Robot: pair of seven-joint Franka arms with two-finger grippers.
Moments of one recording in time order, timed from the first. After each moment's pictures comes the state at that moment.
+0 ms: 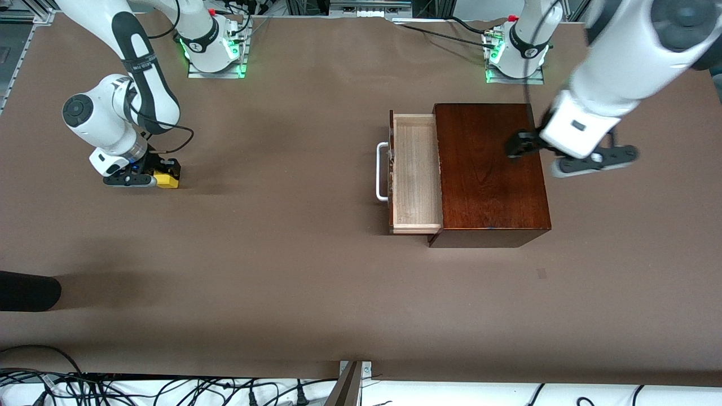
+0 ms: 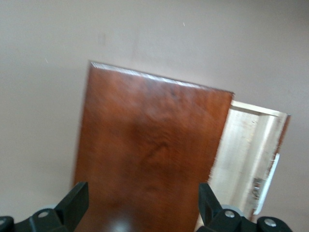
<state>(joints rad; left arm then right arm) -0.13 0.15 -0.26 -1.53 0.01 1.61 -0.67 0.59 0.28 -0.66 -2.50 0.41 2.71 -0.42</state>
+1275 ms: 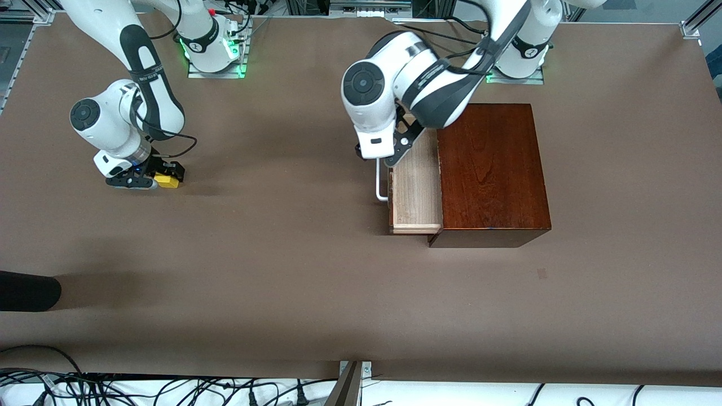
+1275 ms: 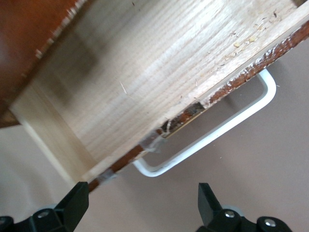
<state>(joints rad) -0.60 0.58 -0.25 -1.39 0.02 1.71 -1.77 0.61 0.33 -0.65 -2.48 0.50 2.73 -0.43</state>
